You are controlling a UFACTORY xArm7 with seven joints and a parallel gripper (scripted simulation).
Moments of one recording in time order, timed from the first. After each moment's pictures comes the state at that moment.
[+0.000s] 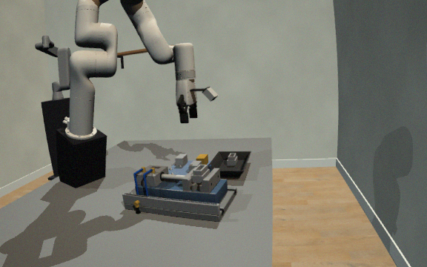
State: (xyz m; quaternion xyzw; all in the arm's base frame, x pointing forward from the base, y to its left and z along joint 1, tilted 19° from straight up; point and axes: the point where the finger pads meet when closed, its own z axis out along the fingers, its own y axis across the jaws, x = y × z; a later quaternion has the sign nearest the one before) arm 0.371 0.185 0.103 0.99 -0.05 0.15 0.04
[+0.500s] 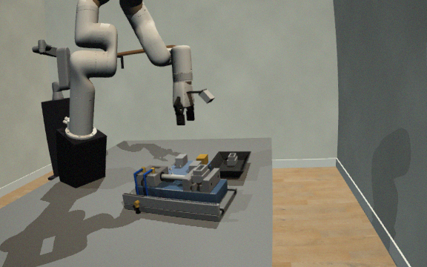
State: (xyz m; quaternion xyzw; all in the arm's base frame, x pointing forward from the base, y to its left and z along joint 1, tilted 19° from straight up) arm 0.361 0.181 0.091 0.98 -0.06 0.16 0.05
